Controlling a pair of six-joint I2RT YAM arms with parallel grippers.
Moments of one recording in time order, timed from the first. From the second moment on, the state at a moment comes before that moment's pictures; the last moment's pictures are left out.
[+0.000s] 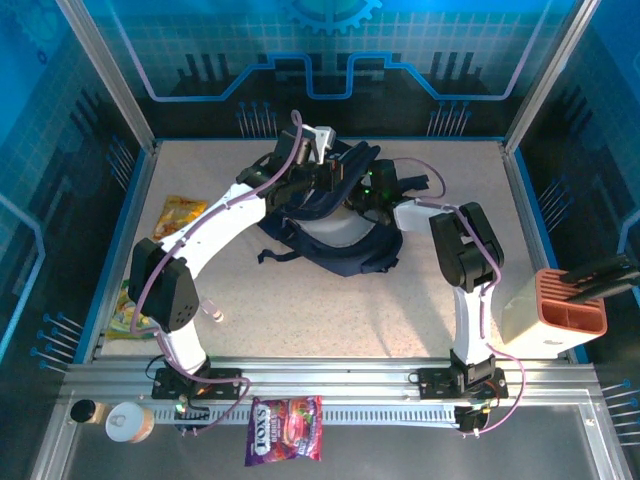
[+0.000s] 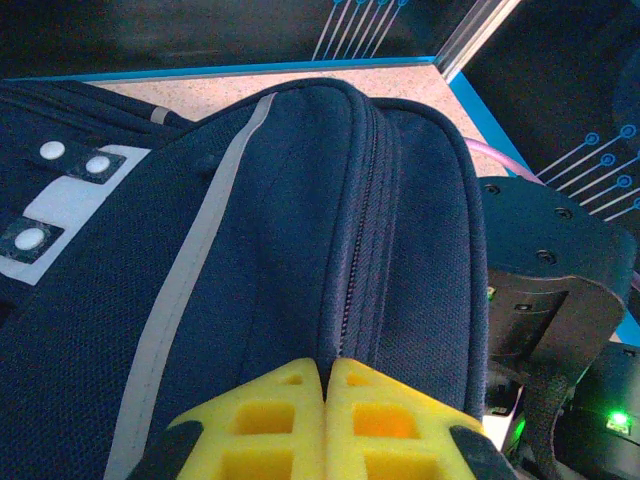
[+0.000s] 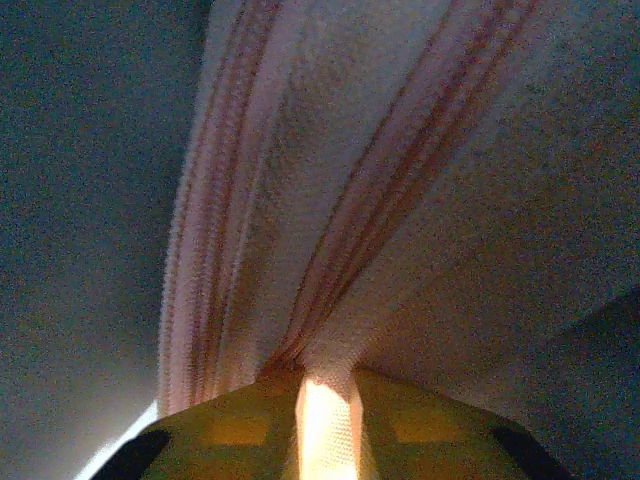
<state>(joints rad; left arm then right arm) -0.53 1.77 1.61 -0.39 0.15 -0.39 0.37 2.09 1.30 0.31 -0.45 1.14</state>
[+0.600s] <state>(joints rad) -0.53 1.82 1.61 -0.37 0.26 -0.42 0.18 1.39 0.83 -0.04 -0.36 0.93</state>
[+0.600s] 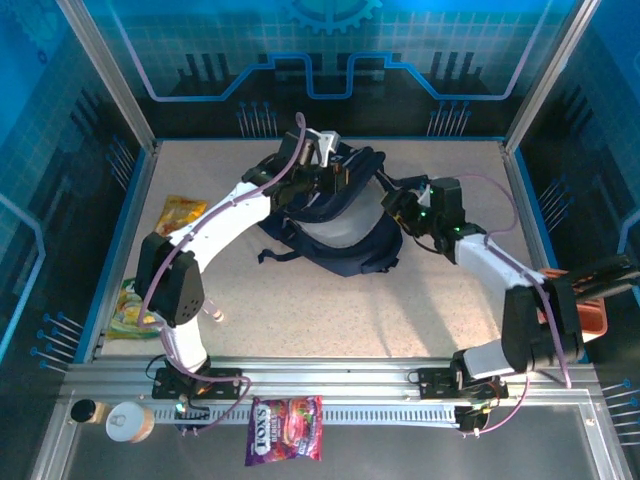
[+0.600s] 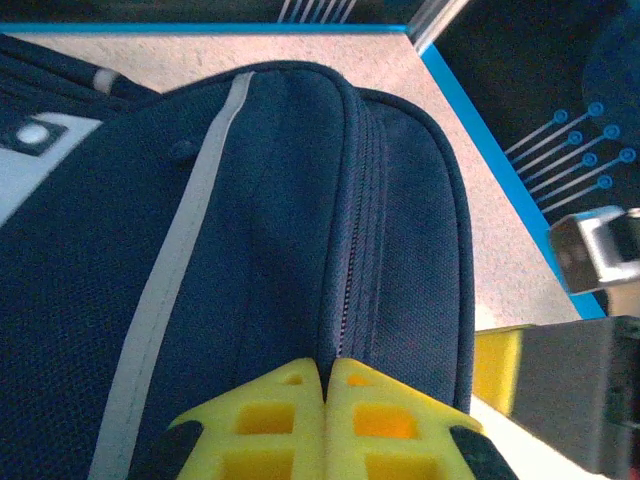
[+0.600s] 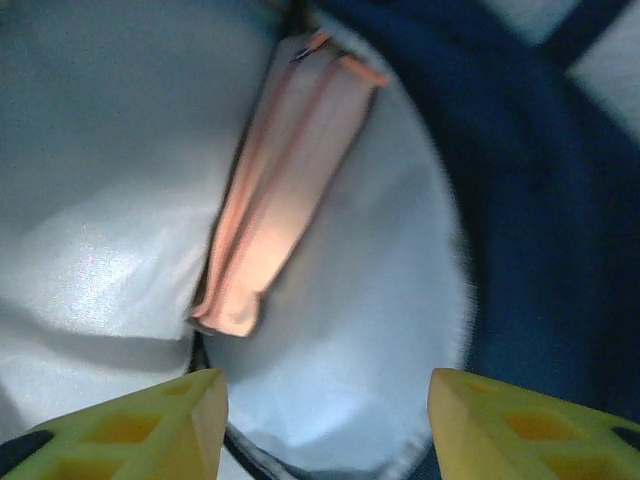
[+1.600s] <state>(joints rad) -0.13 1.62 0.94 -0.05 0.48 -0.96 0.32 1.26 0.92 -0.39 -0.09 0.78</state>
